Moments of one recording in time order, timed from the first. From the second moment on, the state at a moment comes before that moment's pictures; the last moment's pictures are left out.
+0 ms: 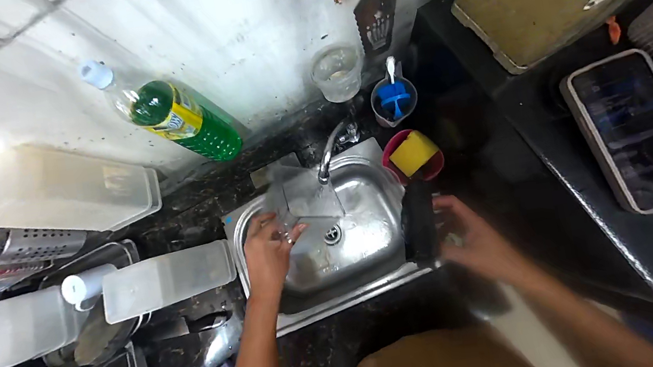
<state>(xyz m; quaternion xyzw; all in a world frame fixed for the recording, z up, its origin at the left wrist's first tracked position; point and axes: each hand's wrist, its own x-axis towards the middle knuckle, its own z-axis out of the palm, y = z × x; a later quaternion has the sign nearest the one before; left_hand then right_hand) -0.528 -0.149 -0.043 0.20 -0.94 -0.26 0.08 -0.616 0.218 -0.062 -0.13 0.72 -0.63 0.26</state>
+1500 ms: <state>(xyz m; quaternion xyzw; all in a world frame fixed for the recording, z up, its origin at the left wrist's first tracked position) -0.605 -0.008 -0.168 0.27 -0.92 -0.25 -0.10 -0.585 0.240 -0.015 -0.13 0.72 -0.63 0.25</state>
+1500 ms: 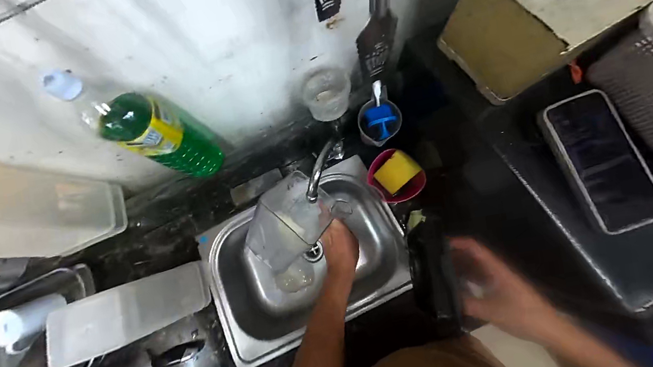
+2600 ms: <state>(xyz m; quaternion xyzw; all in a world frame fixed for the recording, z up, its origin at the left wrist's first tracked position) -0.484 -0.109 -0.049 0.21 -0.89 -0.38 -0.12 -0.539 0.256 -0.007 -0.16 0.75 -0.61 0.21</state>
